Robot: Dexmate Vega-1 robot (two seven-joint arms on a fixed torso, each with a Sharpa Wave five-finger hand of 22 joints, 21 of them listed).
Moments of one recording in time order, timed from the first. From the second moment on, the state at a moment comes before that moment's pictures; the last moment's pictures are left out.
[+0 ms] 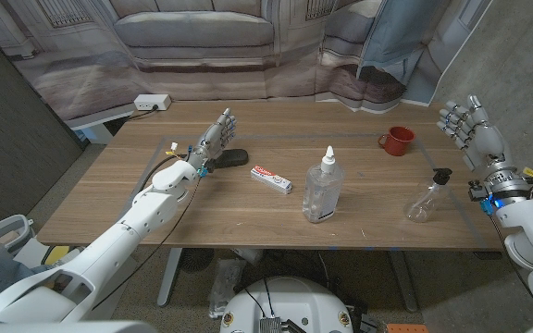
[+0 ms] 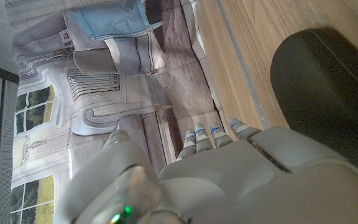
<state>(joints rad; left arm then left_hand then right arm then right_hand) 0.82 0.56 0.40 -1.40 -0.68 -0.14 -0.09 0.38 0.02 0.04 0.09 0.28 -0.03 0.04 0.20 0.18 -0.01 0.01 0.21 0.19 -0.07 0.02 0.19 0.18 -0.10 -0.03 0.20 0.18 -1.69 -0.56 0.38 -2.14 0.52 0.23 -0.05 0.18 -0.04 0.10 0.02 0.24 0.13 0.06 0.19 0.18 0.18 0.11 0.22 0.18 0.12 0.06 0.20 0.18 0.15 -0.01 0.21 0.18</state>
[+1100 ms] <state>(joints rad) 0.83 0.58 0.40 -1.45 -0.67 -0.13 -0.07 0.39 0.02 0.04 0.09 0.28 -0.03 0.05 0.20 0.18 -0.01 0.01 0.21 0.19 -0.07 0.02 0.19 0.18 -0.10 -0.03 0.20 0.18 -1.73 -0.50 0.40 -2.10 0.51 0.28 -0.04 0.18 -0.03 0.10 0.02 0.24 0.13 0.06 0.19 0.18 0.18 0.11 0.22 0.18 0.12 0.05 0.20 0.18 0.15 -0.01 0.21 0.18</state>
